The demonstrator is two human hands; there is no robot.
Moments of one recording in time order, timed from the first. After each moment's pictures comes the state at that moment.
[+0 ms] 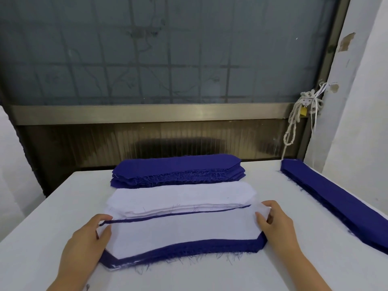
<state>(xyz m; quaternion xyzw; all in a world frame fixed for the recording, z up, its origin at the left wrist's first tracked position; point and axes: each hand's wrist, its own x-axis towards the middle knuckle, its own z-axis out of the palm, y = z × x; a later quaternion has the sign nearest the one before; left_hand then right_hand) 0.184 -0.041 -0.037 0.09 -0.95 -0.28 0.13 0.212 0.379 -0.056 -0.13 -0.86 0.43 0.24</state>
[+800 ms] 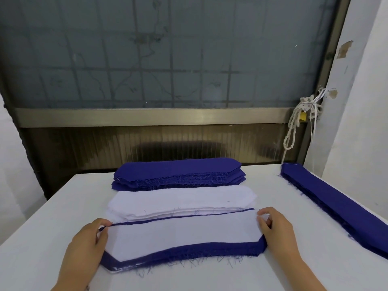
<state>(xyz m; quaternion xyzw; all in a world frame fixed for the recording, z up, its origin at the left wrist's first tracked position) 0.183 -0.046 -0.044 0.08 -0.93 -0.32 0.18 0.209 0.377 -0.058 -0.14 -0.89 0.36 0.25</state>
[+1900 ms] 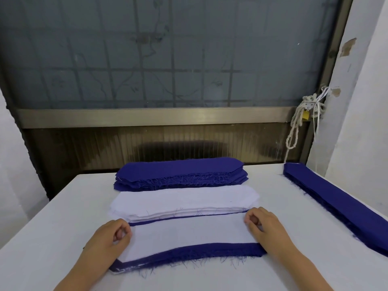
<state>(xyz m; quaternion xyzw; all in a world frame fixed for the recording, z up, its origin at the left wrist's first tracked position) 0.174 -0.042 -0.049 -0.09 -0.93 -0.34 0.11 0.210 0.365 -0.045 0.01 -0.94 0.31 0.15</state>
